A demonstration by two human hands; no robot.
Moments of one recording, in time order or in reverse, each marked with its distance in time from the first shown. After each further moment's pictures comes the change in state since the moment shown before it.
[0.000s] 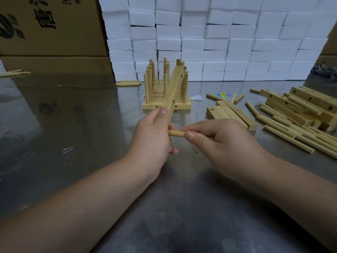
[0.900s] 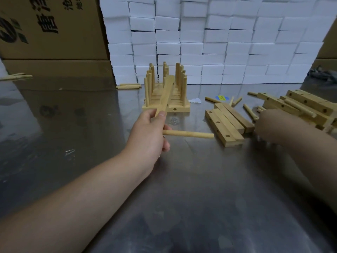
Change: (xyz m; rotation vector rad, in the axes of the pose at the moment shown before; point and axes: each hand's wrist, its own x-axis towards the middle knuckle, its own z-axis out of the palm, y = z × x) left_hand 0.013 0.000 -0.006 0.056 0.035 -0.118; right_hand 0.038 0.074 -0.074 -0.829 -0.160 0.916
